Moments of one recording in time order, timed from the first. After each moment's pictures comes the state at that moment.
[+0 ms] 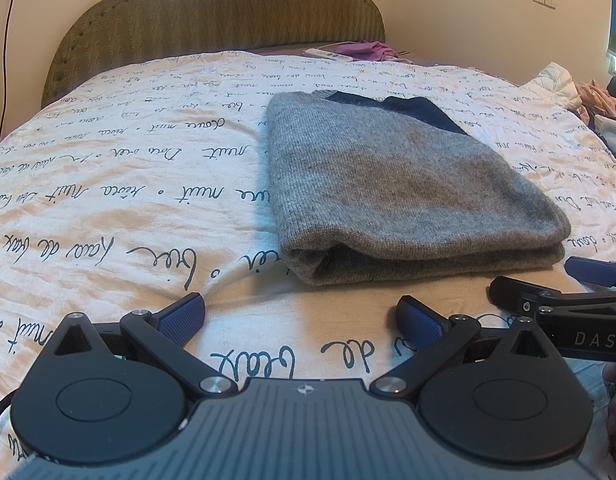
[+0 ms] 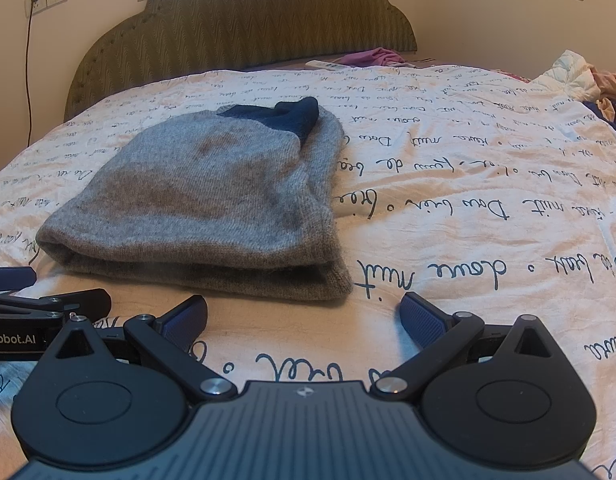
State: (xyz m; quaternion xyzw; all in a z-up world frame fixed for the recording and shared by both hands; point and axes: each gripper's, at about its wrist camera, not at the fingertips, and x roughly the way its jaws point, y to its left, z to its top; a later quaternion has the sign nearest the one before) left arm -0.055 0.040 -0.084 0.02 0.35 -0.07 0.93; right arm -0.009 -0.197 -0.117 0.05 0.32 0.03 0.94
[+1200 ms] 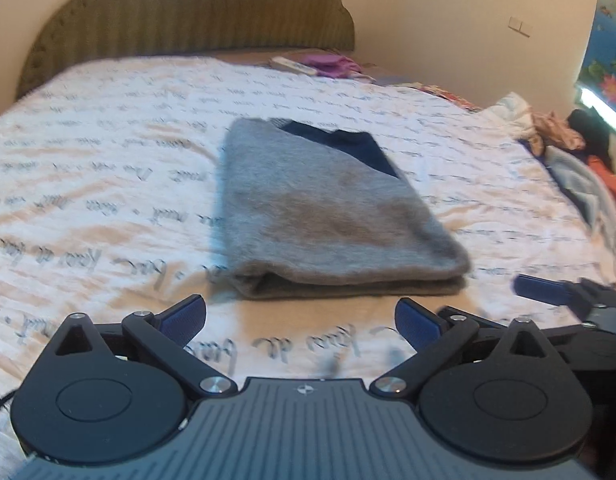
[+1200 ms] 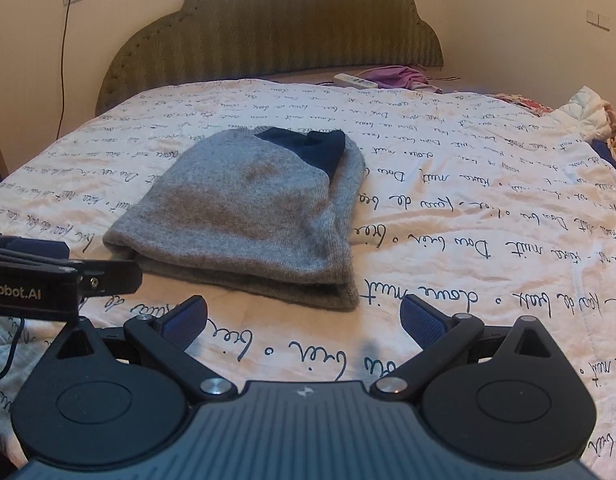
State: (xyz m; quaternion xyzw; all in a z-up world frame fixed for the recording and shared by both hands) left arm -0.079 0.043 -0.028 -0.05 0.37 -0.14 0.92; right arm -0.045 -0.194 -0.065 0.01 0.32 0.07 0.95
